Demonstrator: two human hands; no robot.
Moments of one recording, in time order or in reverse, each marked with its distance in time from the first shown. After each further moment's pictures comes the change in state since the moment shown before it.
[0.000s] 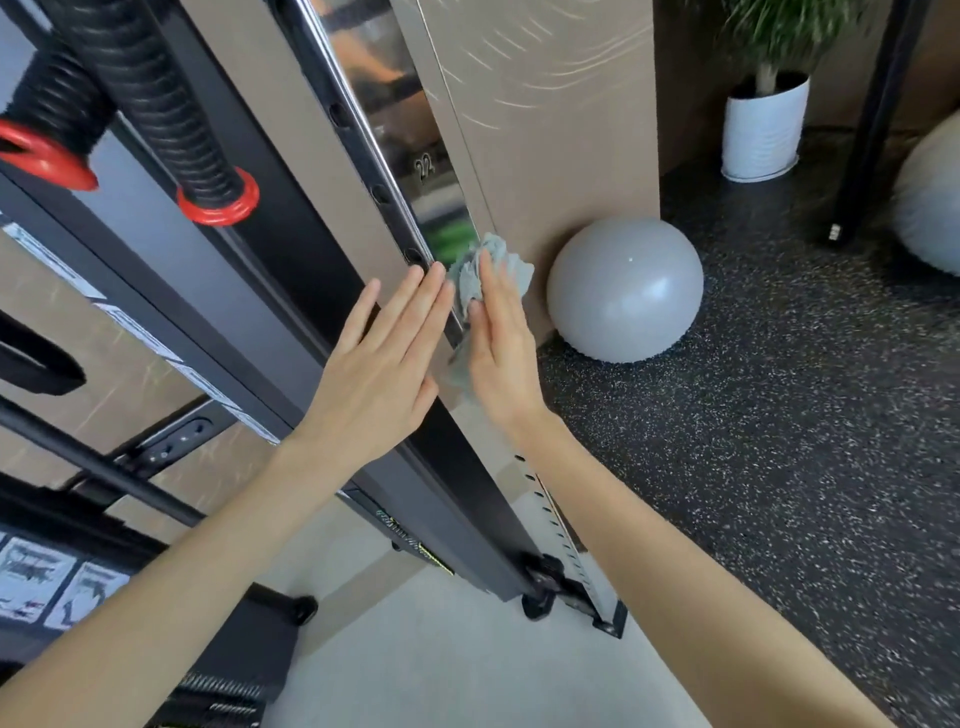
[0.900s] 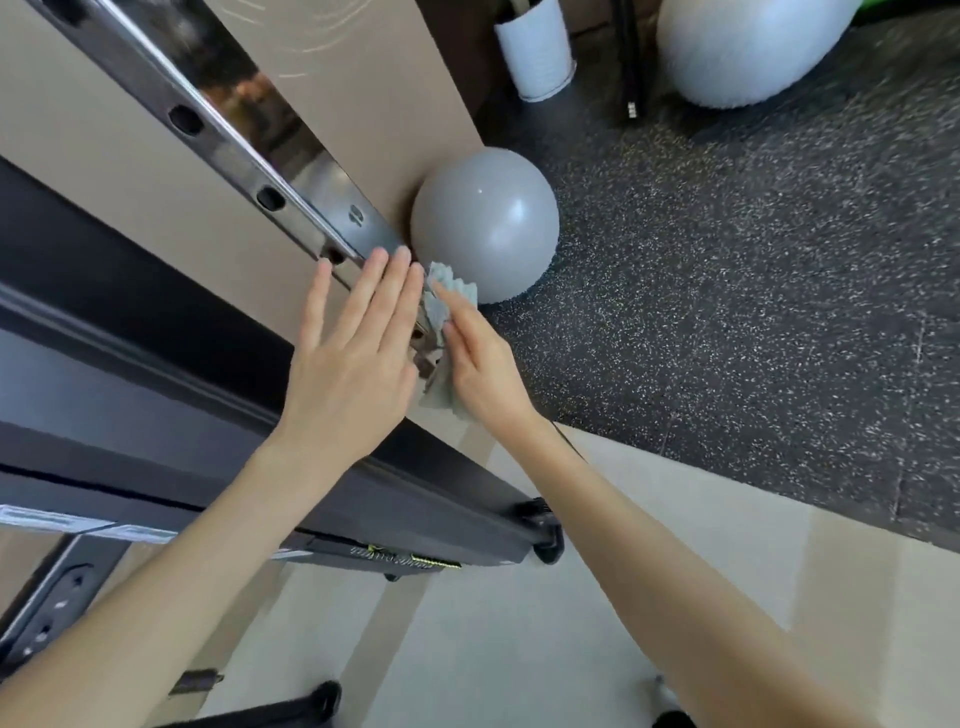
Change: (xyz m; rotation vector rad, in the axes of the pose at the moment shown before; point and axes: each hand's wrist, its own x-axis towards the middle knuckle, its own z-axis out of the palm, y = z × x) left_hand -0.017 0.044 0.080 -0.068 0.239 0.331; right_hand -0.098 0.107 0.011 -0.065 0.275 0.170
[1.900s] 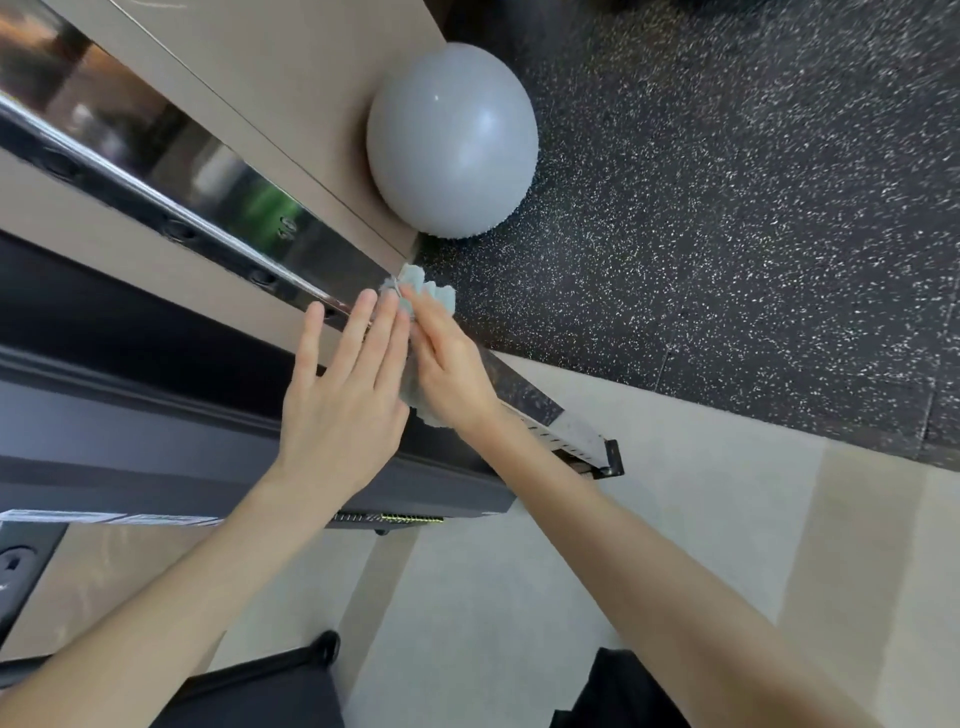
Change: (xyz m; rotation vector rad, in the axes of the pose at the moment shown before) left_hand -0.045 0.135 0.095 0.119 -0.180 0.106; right_hand -0.056 0.137 -0.018 0.094 -0.013 0.159
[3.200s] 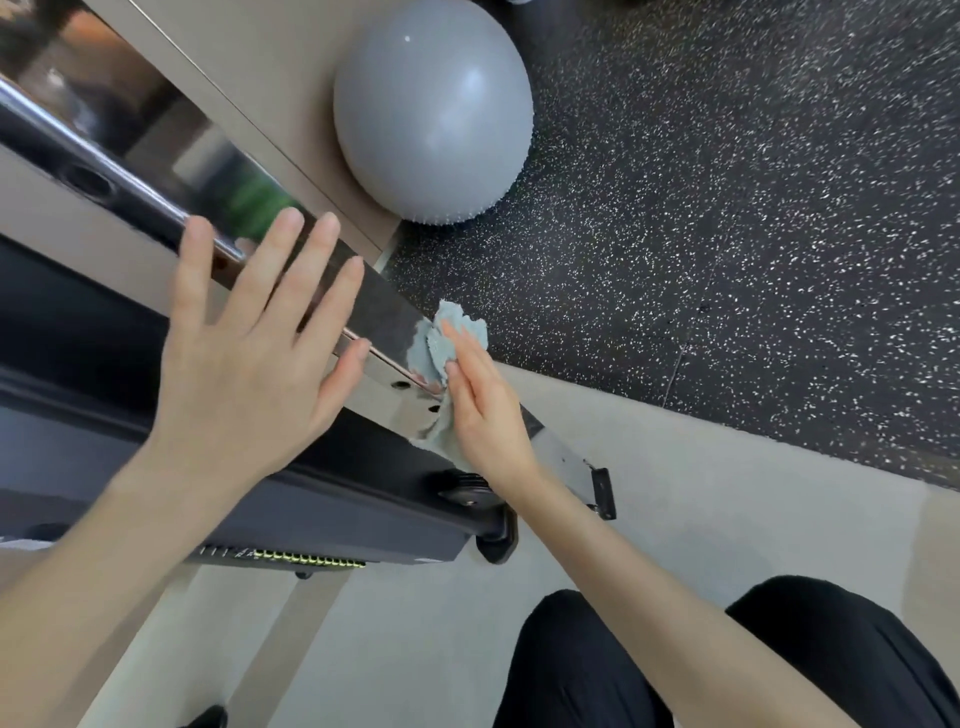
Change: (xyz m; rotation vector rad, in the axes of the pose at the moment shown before) left_hand -0.008 0.168 0.166 0.054 0.280 -0.025; right_hand -0.062 0.301 -0.070 -0.028 0.016 -0.017
